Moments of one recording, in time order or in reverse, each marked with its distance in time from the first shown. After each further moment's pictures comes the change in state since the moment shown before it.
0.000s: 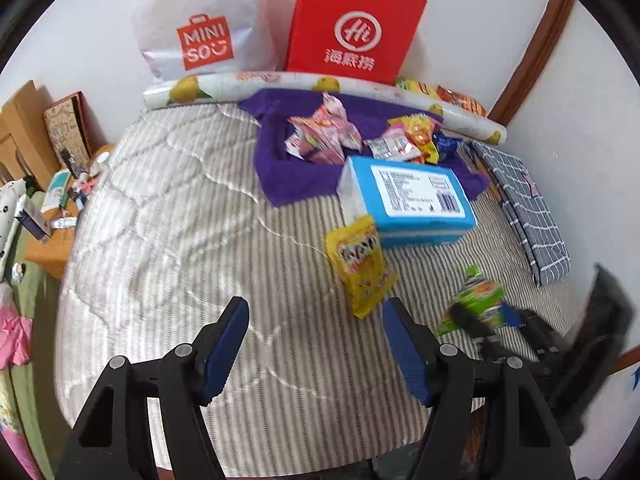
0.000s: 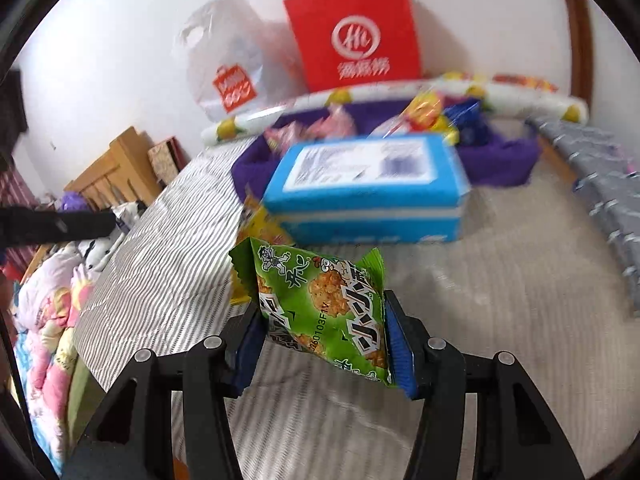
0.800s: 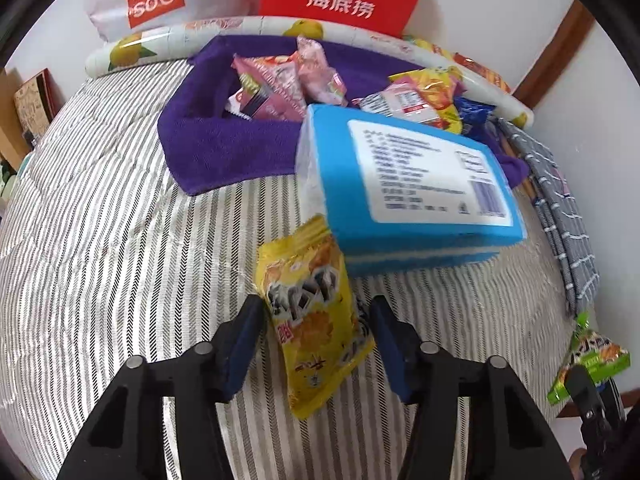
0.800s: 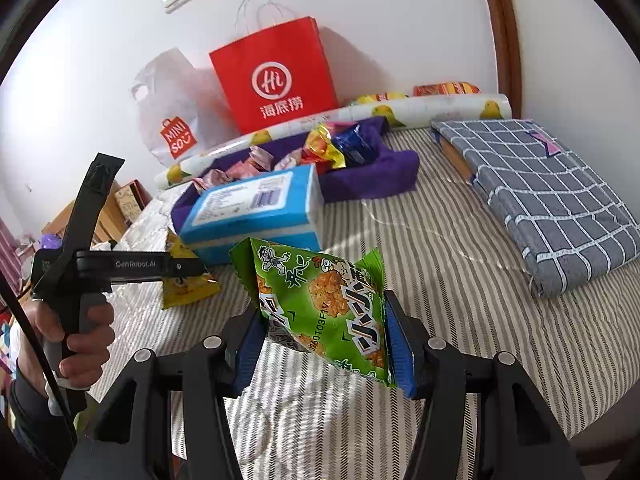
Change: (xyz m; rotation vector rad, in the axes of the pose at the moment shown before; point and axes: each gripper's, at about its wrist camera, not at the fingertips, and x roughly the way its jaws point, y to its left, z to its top) left arm 0.114 -0.043 0.021 -0.056 0.085 0.005; right arm -0.059 -0.085 -0.006 0.110 -0.072 -0.095
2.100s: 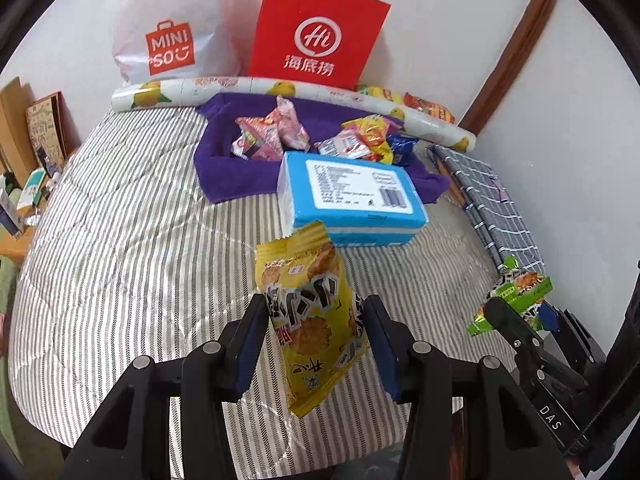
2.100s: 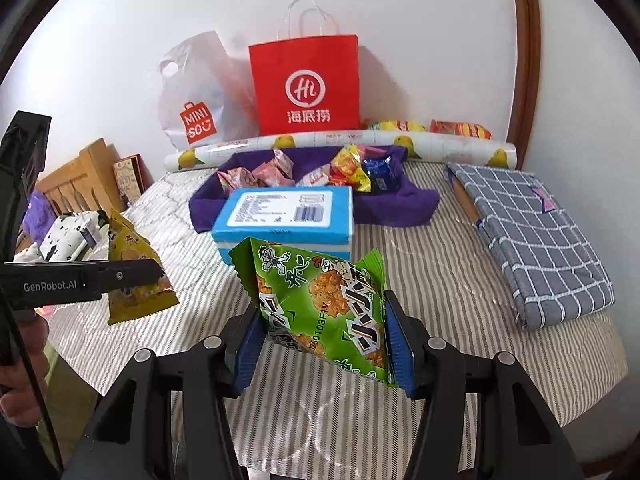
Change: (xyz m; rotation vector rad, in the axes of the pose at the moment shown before) left arm -0.112 0.000 -0.046 0.048 -0.150 -0.100; right arm -0.031 0.064 0.014 -0.163 -0.028 -0.085
